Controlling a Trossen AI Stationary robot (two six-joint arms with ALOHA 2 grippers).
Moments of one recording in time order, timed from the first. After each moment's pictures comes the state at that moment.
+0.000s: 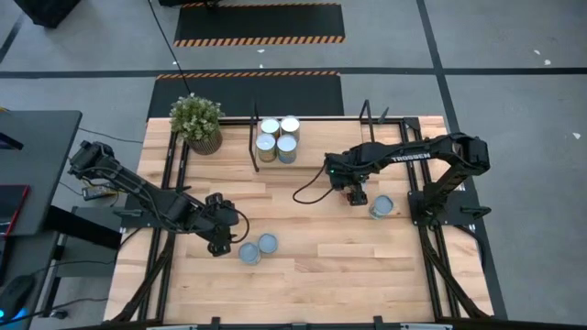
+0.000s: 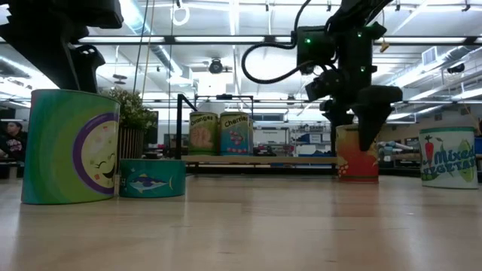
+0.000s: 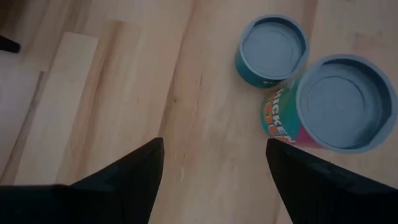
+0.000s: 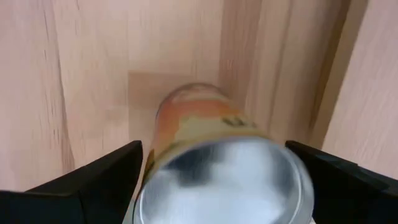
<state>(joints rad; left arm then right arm) -0.49 1.22 0.82 -0.76 -0.33 -0.66 -0.19 1.59 1.06 -0.94 0.11 -0.27</state>
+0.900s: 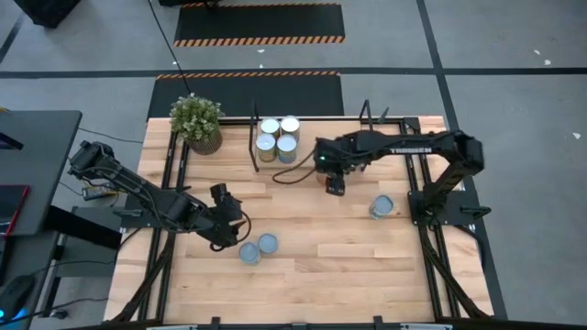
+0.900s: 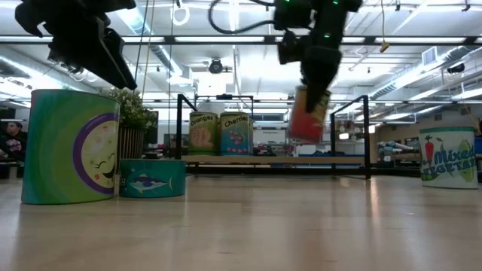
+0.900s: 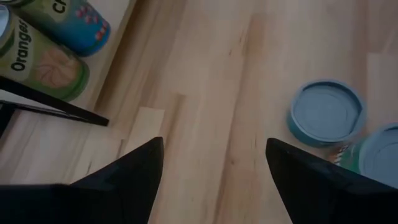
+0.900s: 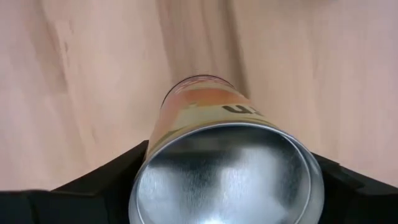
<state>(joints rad) -0.48 1.22 0.82 -0.67 -0.63 -0.49 -0.18 1.64 1.35 -0.99 0.15 0.02</state>
